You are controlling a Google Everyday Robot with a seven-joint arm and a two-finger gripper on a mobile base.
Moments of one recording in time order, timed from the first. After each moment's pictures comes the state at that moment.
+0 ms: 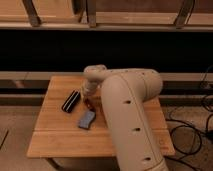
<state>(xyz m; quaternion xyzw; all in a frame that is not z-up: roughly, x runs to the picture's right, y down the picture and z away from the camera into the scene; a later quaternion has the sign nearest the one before) -0.148 0.062 0.946 -0.37 0.01 0.53 0.76</state>
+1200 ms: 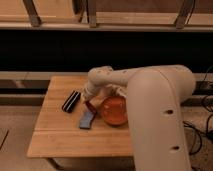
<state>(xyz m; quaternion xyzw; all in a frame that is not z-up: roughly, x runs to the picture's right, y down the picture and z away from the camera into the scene) -0.125 0.078 0.868 -0.36 -0.04 0.51 0.78</state>
